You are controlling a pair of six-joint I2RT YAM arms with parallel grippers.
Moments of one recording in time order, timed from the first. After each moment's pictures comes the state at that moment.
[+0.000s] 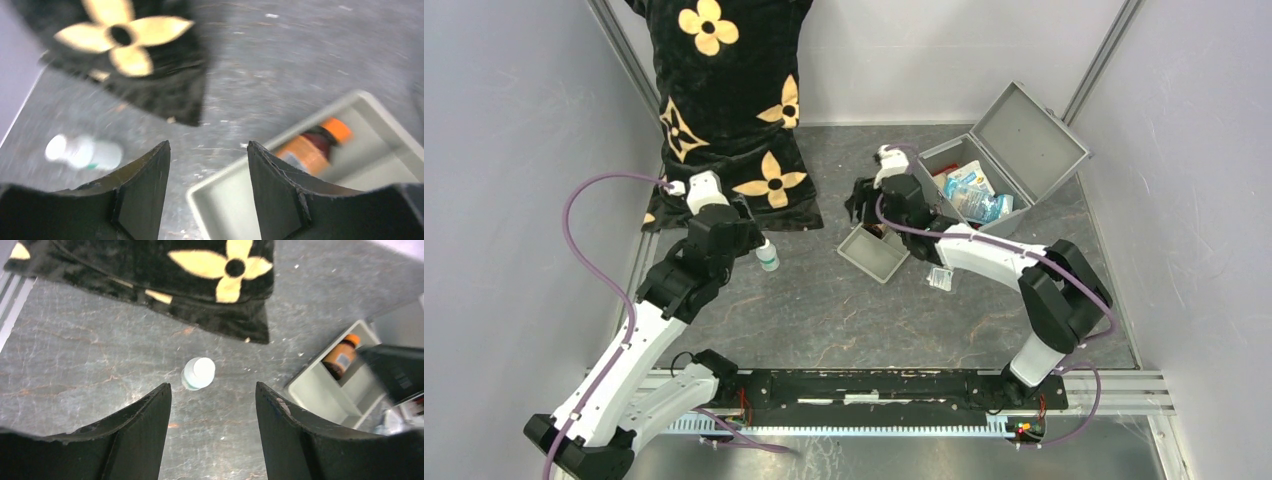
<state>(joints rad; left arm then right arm) -0.50 0.82 0.94 -0.68 -0.55 -0.56 0.71 1.67 1.09 0.18 0.23 0.47</state>
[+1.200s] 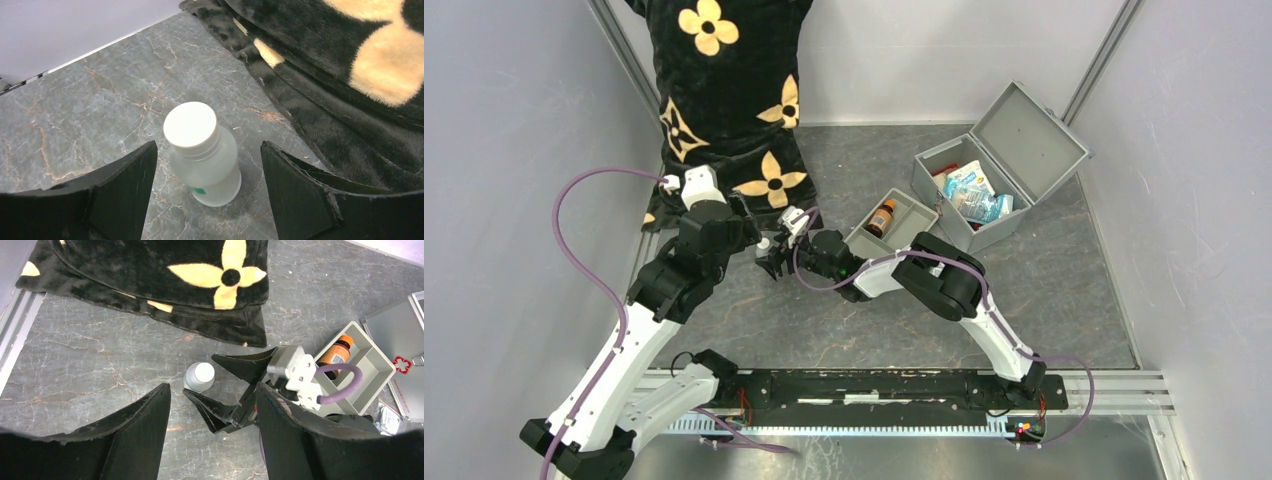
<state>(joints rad) -0.50 0.82 1.03 -0.72 -0.54 -0.51 1.01 2.29 1.27 0.97 -0.11 0.14</state>
